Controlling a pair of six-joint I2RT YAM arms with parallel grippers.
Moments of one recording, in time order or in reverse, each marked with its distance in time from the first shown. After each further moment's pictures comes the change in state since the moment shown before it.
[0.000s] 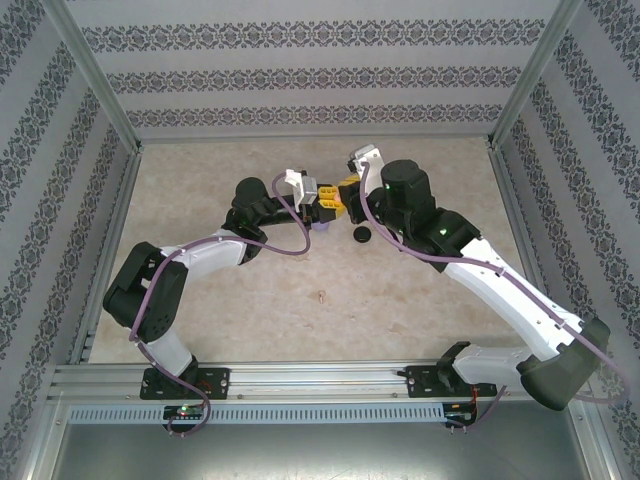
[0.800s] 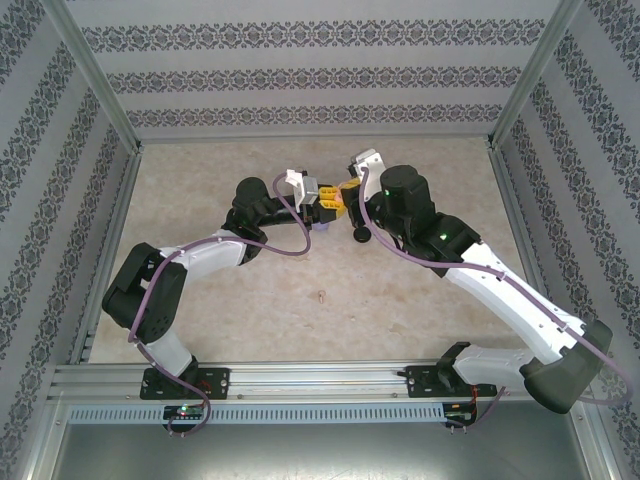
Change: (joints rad) left arm -0.005 -0.007 0.000 -0.020 -0.007 0.005; right arm 0.020 -0.020 -0.031 0.007 0.053 -0.005
